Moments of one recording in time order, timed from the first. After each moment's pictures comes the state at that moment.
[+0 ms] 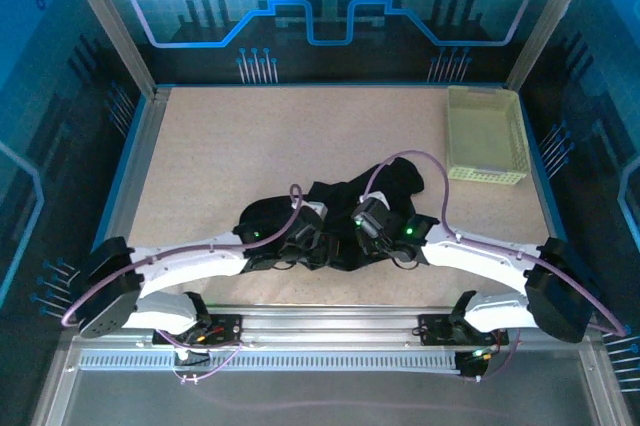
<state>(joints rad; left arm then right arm) -0.98 1.33 0.73 -0.28 -0.05 -0.79 0.89 1.28 0.72 -0.52 0.31 0.54</state>
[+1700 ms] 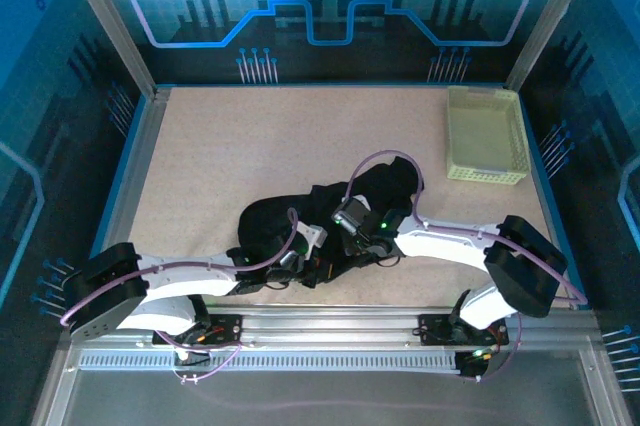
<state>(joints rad) -1.03 1.27 0.43 0.11 0.10 -0.77 0.93 1.50 0.81 -0.48 0.23 0.60</state>
